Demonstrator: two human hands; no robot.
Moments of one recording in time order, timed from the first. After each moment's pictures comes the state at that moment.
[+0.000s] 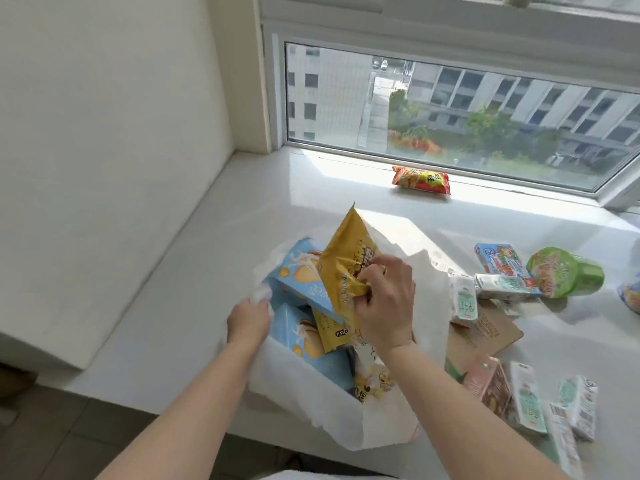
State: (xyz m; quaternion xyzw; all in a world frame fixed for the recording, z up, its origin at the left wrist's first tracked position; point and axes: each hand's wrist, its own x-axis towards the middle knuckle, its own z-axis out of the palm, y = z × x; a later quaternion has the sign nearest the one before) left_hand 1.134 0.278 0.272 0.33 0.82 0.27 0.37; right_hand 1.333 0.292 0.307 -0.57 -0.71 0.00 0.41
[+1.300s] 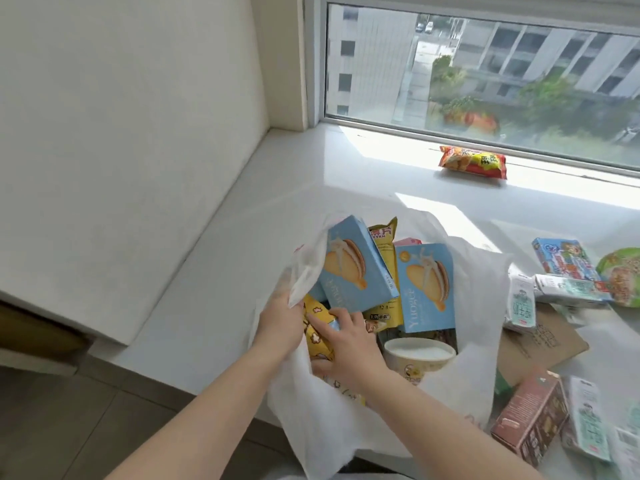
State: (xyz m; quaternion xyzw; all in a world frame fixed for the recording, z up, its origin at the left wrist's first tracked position) left_hand 1.130 0.266 0.296 0.40 0.78 0.27 0.40; right_hand 1.262 0.269 0.238 -0.50 -0.83 0.24 -0.06
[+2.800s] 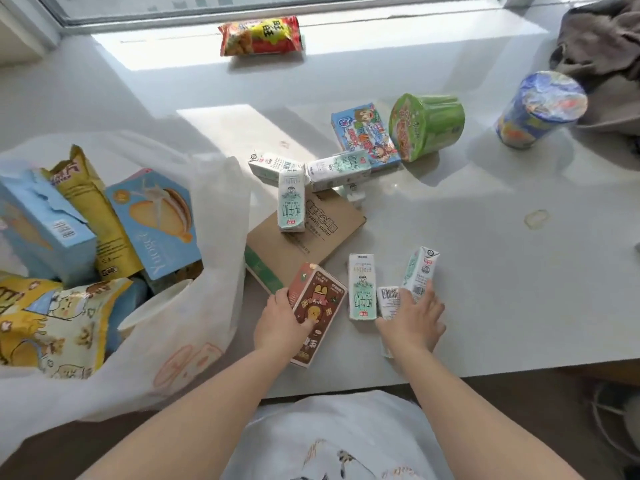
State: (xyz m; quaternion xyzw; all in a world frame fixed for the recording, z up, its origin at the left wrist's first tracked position) left_hand 1.511 0.236 0.171 0.58 0.72 -0.06 0.36; right_hand 1.707 0.196 0.160 -0.88 -0.40 0.24 -0.07
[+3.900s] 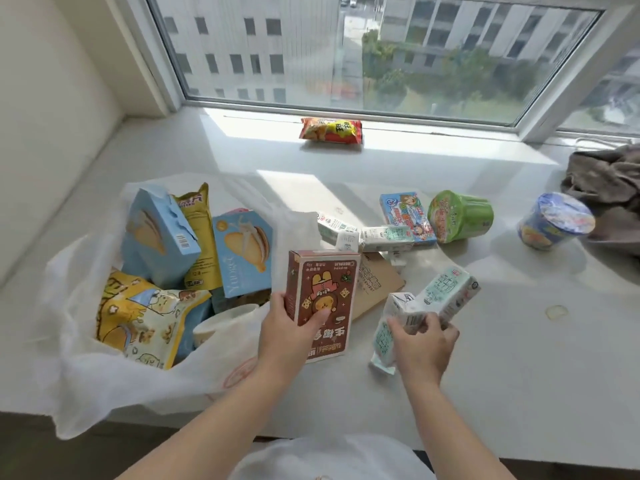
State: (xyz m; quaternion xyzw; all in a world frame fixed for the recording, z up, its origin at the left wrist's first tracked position) left_hand 1.447 0.237 0.272 0.42 0.70 0.34 0.47; right_hand 1.638 0.228 0.238 -0.85 -0.31 0.24 0.34
